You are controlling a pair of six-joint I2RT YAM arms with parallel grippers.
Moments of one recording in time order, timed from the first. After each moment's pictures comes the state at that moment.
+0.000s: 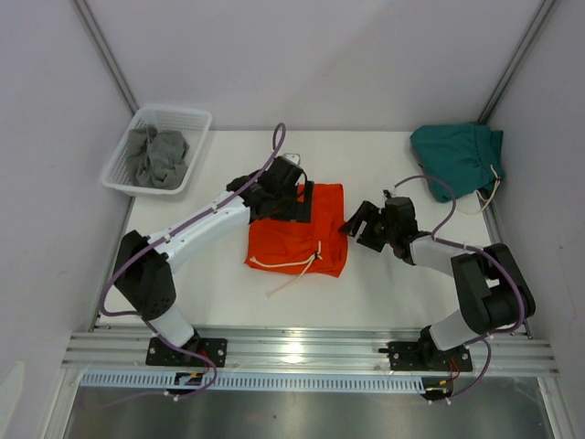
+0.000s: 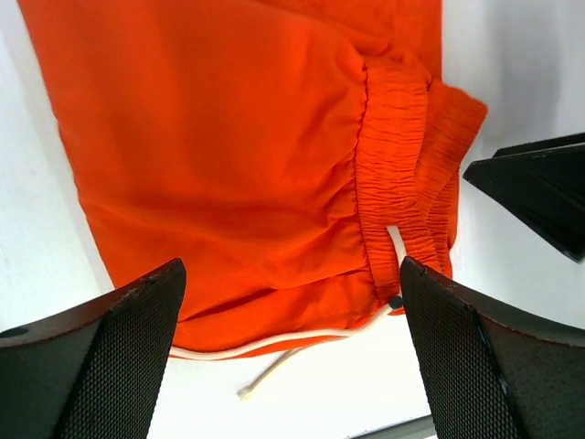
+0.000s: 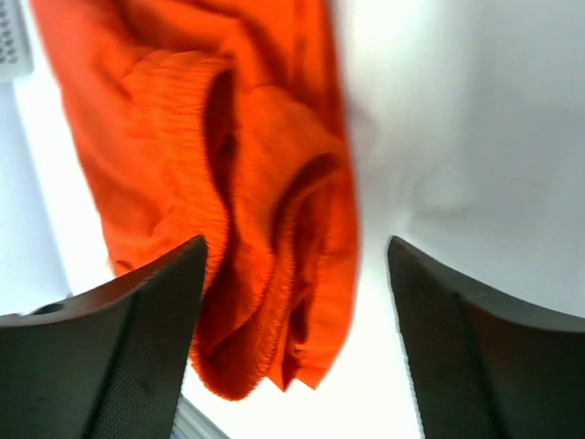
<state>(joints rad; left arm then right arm) -0.72 1.64 1.43 -0.70 -0.20 -0.50 0.32 1.52 0.63 0.21 -0.28 0.78</state>
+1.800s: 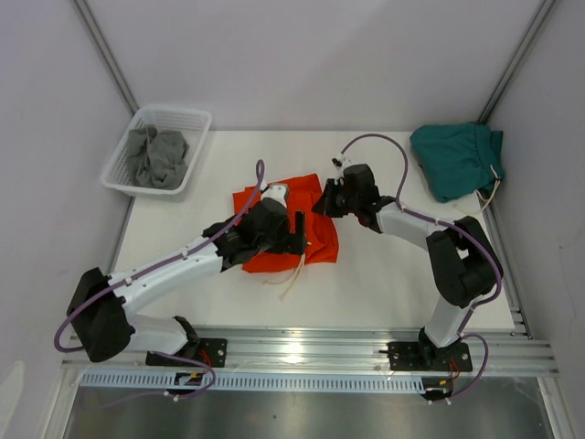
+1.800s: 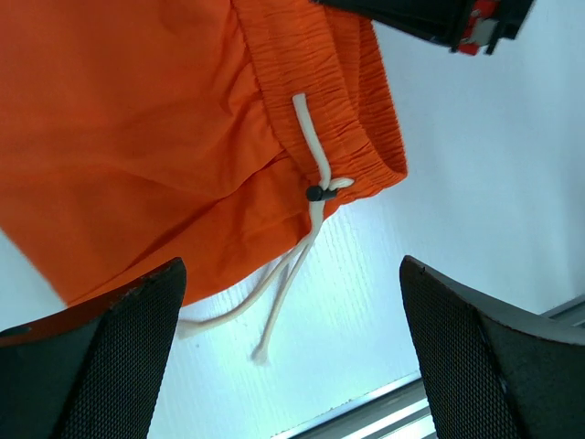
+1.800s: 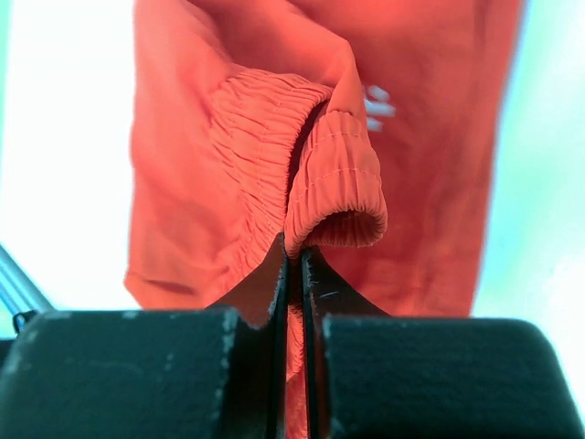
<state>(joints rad) -0.85 1.31 0.98 -0.44 -0.23 -0.60 0.51 1.77 1.09 0.07 -0.27 0.51</state>
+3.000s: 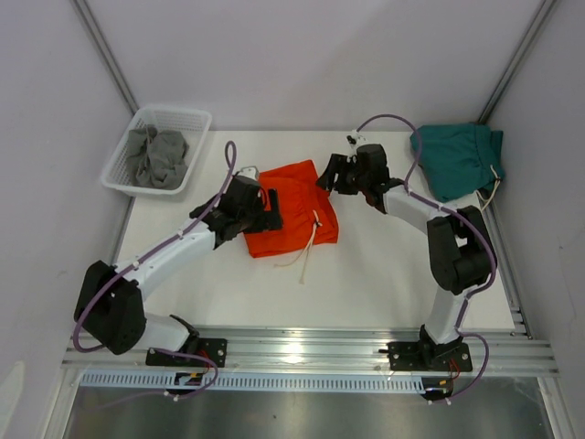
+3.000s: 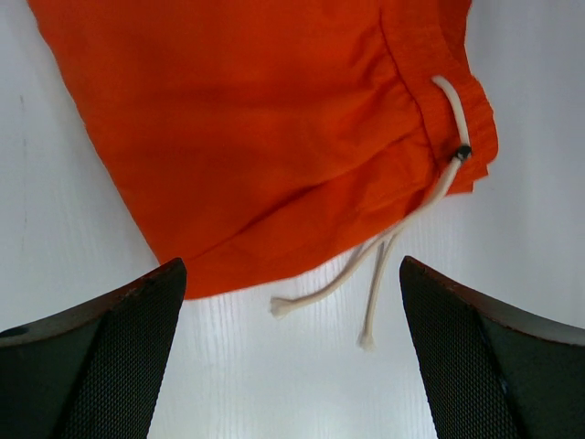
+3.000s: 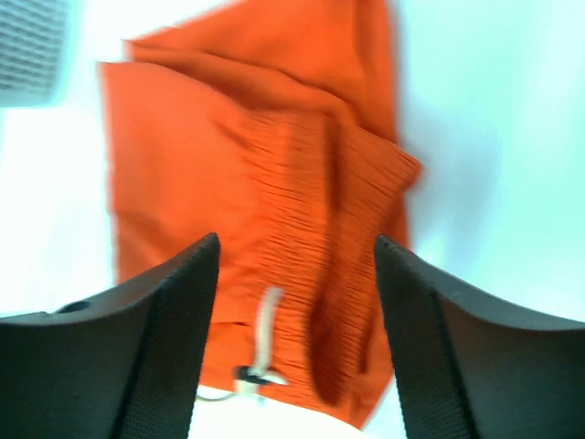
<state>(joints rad) -0.60 1.36 0.99 -0.44 -0.17 -0.58 0.40 1.86 1.26 0.05 -0.23 0.47</state>
